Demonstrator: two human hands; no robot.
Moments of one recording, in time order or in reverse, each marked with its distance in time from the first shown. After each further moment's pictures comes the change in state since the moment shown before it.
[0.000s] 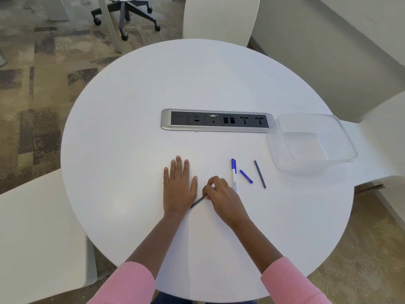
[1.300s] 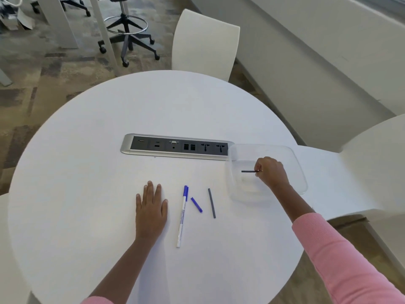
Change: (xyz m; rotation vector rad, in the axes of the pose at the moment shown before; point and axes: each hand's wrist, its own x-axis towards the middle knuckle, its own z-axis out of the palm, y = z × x) left_hand 0.007 0.074 0.019 -0.049 0.002 -0.149; right_hand 0.043 0.254 -0.134 -0.117 -0.070 0.437
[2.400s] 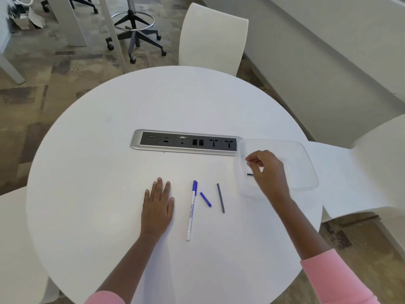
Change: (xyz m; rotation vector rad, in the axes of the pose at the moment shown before) left_hand -0.007 -0.016 0.000 0.028 0.035 0.073; right_hand -0.061 -0.068 -0.029 0.531 0.348 -0.168
